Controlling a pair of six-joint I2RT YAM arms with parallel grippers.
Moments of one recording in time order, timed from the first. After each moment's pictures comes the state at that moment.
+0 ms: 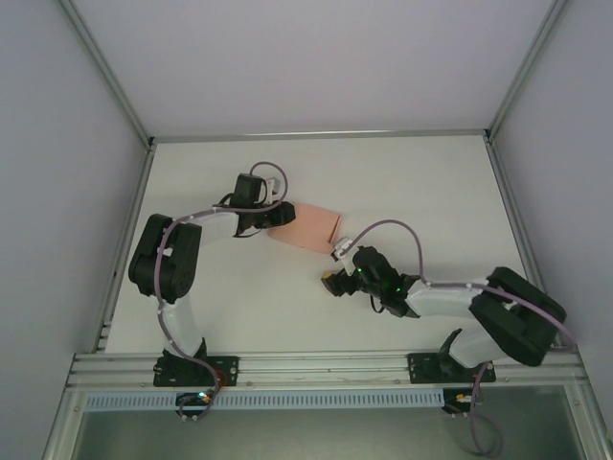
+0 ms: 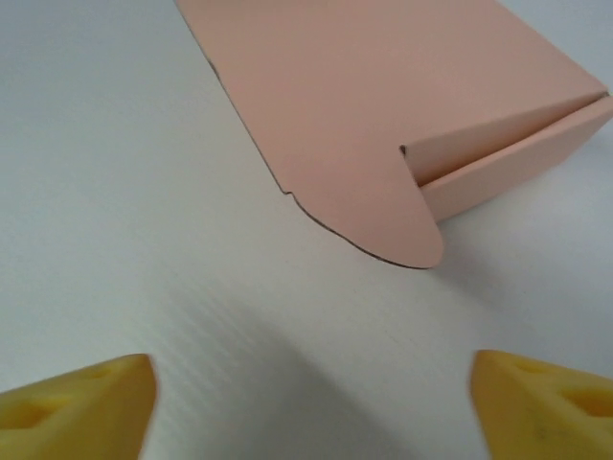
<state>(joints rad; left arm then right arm) -0.40 1.88 1.06 0.00 0.43 -0.49 0.78 1.39 0.44 0.35 0.11 0.06</state>
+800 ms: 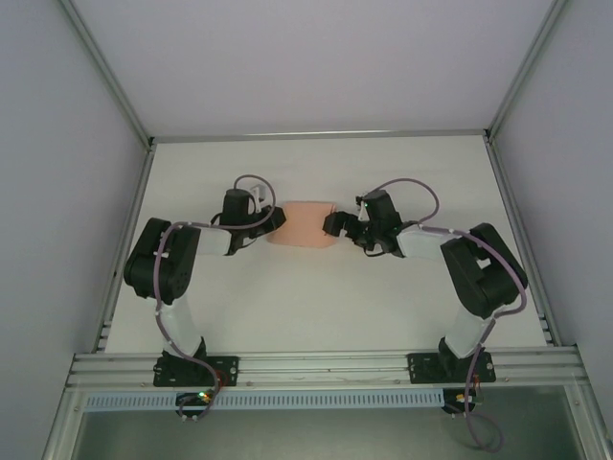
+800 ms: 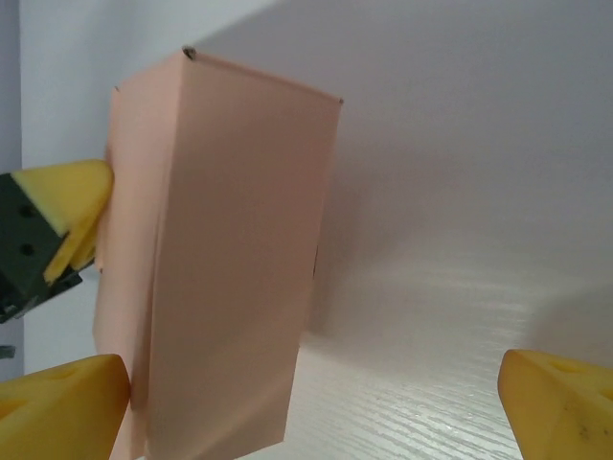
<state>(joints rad) -0.35 1.86 0.82 0.42 0.46 -0.68 0.42 1.76 0.86 0.13 -0.37 0.77</state>
